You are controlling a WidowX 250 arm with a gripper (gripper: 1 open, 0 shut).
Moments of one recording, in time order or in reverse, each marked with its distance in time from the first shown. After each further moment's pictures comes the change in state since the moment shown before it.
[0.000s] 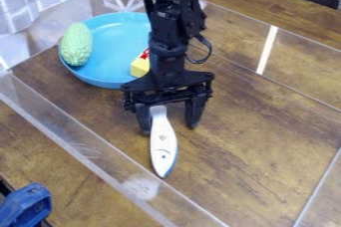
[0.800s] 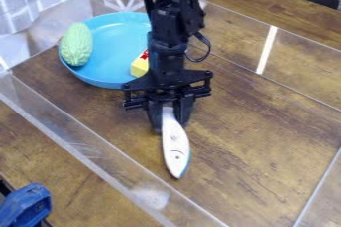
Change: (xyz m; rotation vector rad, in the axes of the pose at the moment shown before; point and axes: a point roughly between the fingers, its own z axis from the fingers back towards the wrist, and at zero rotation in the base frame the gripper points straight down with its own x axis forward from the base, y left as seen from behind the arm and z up) arm 0.002 -0.001 0.001 -0.005 0.017 0.039
